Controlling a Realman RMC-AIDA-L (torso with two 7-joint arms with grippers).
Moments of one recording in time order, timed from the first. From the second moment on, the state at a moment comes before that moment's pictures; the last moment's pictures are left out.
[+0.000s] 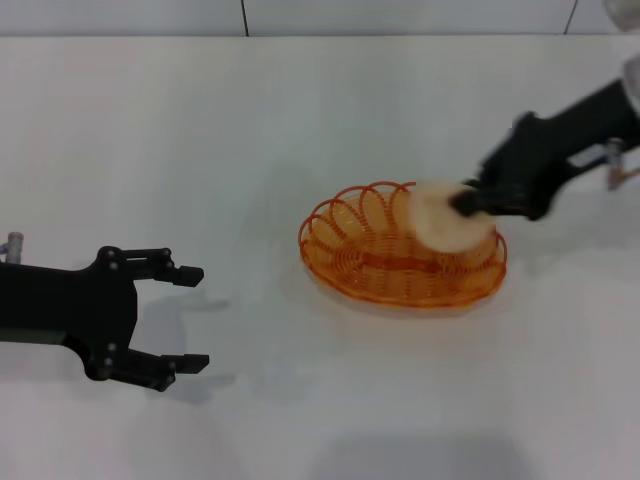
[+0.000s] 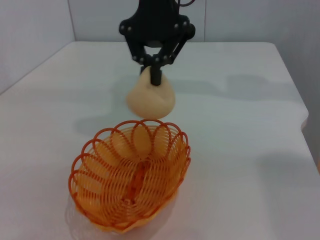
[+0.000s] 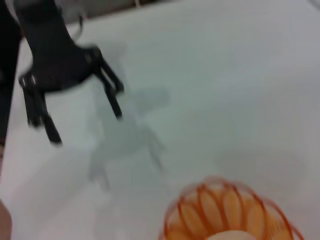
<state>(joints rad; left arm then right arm) -0.34 -2.06 0.85 1.09 2.12 1.85 -1.25 0.77 2.02 -1.11 -1.20 -2.26 -1.72 2.00</state>
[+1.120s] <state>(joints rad) -0.34 -2.06 0.84 1.09 2.11 1.84 -1.26 0.73 2.02 -1.44 -1.11 -2.09 -1.36 1.98</state>
